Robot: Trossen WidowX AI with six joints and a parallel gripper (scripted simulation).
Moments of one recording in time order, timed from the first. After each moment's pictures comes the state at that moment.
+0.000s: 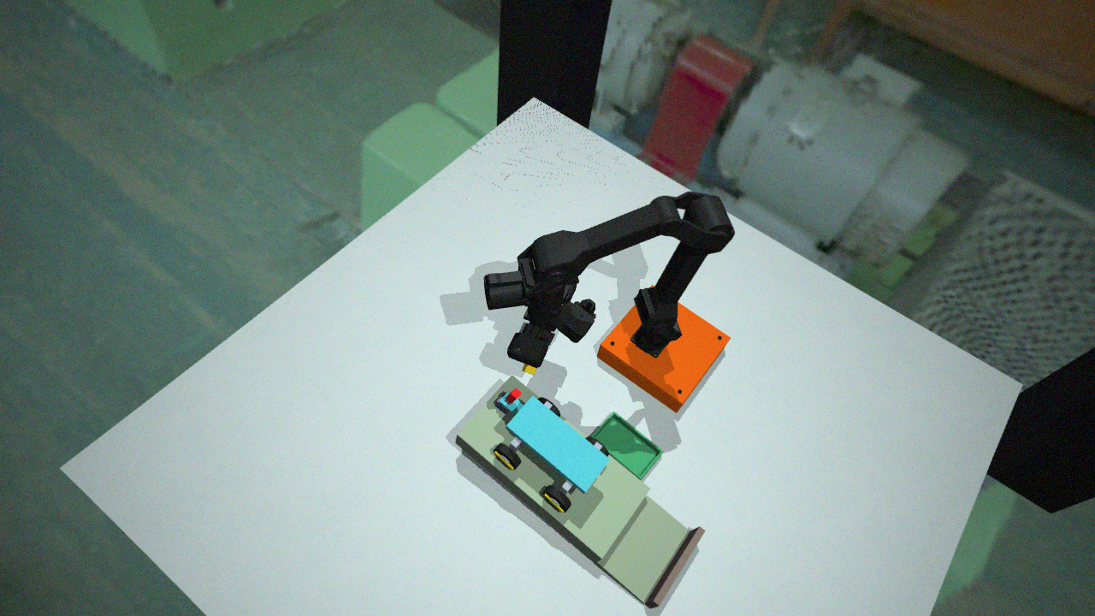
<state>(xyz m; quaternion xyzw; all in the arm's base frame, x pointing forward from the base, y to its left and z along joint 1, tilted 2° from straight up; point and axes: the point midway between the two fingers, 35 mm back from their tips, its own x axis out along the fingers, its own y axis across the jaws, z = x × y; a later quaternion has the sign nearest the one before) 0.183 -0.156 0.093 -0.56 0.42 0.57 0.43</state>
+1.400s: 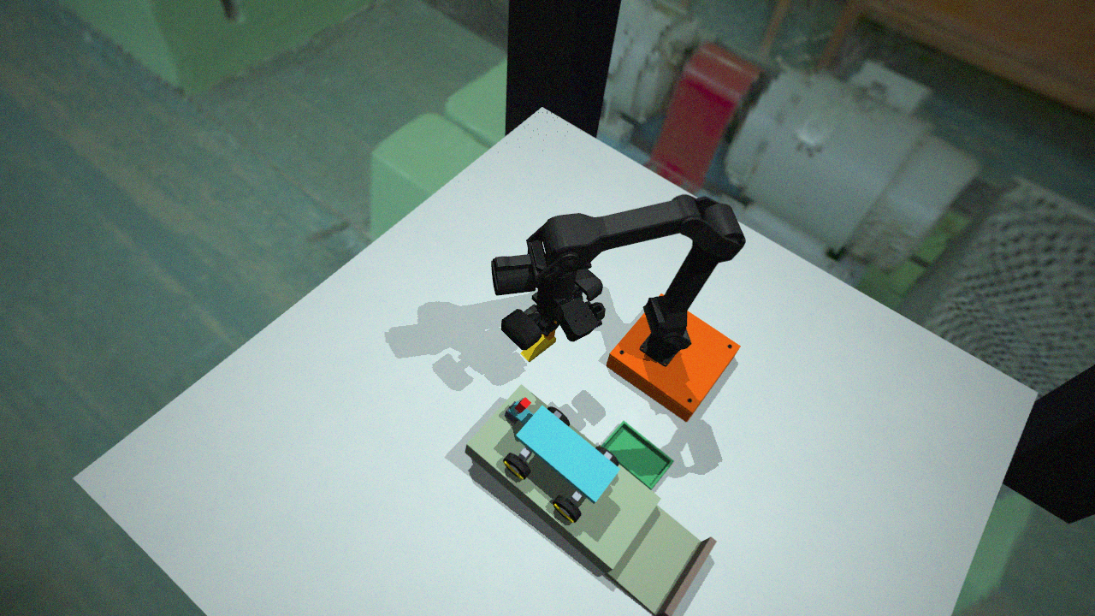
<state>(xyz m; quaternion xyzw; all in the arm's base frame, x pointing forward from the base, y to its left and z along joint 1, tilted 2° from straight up) 0.186 -0.161 0.158 -0.45 0.54 0.46 0.55</state>
